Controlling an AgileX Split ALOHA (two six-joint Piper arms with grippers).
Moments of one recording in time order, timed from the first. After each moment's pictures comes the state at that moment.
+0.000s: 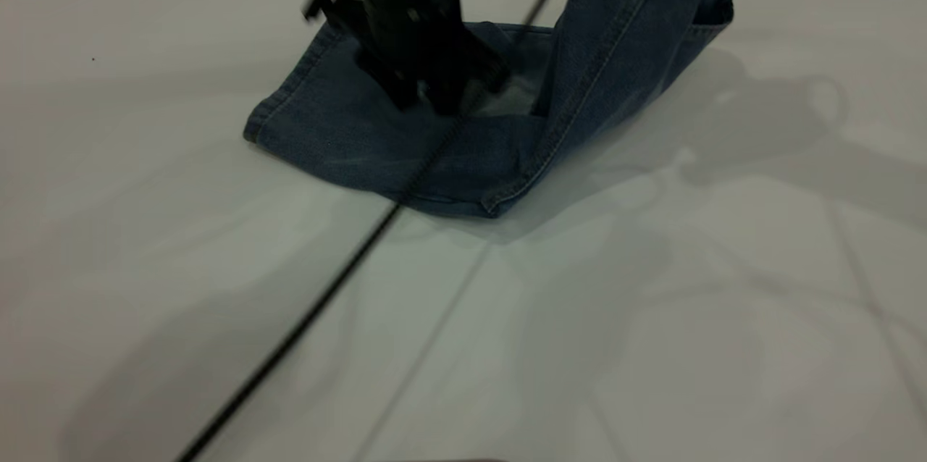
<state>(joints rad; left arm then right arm) -0.60 2.42 -1.70 0.19 0.58 -0.20 0.04 1.77 -1.01 1.54 0.69 -1.43</state>
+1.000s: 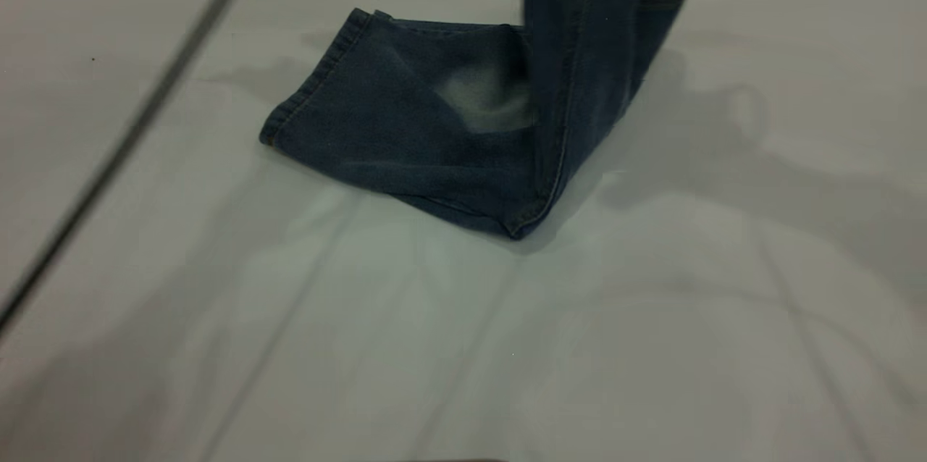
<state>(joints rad) -0.41 2.06 -1.70 0.51 0.75 -0.29 0.25 1.80 -1.01 1.75 0.60 -1.61</state>
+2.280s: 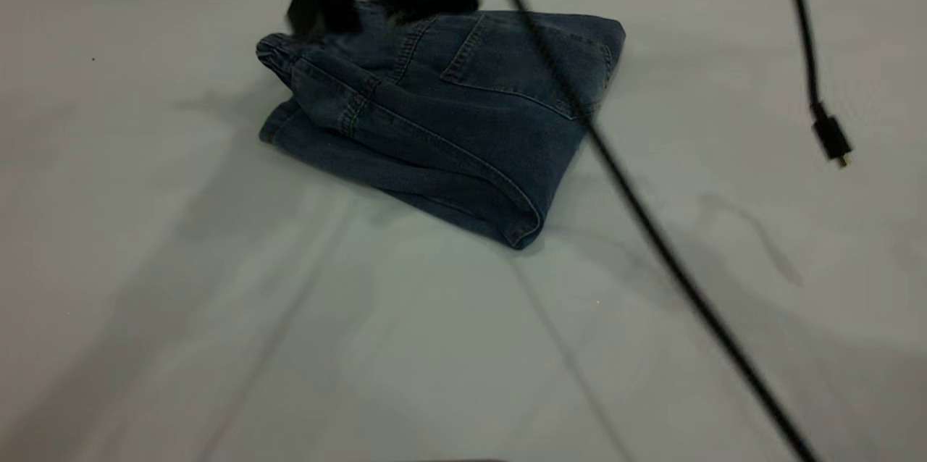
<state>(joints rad) -0.40 1.80 -1.70 0.29 0.81 -0.02 0.60 2.14 -1.36 1.58 0.26 -1.37</state>
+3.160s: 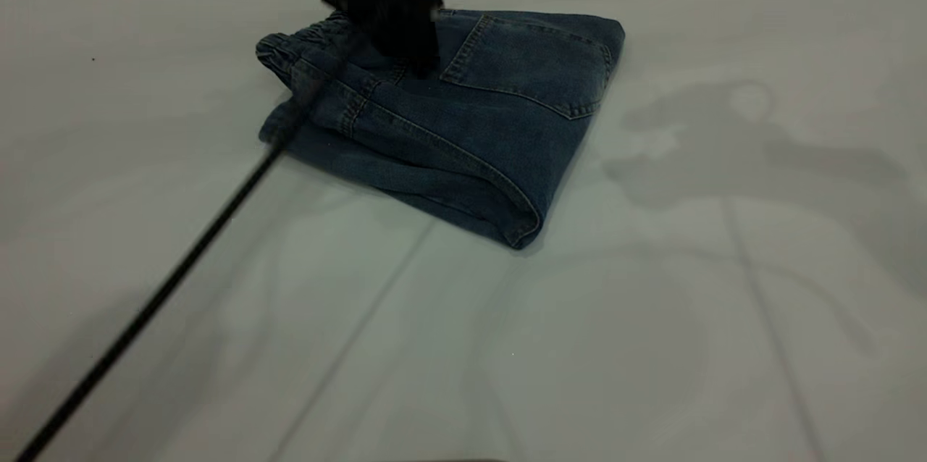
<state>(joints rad) -0.42 2.32 -1.70 -0.25 0.65 0.59 0.22 1.84 -1.22 0.70 0.74 -0.60</state>
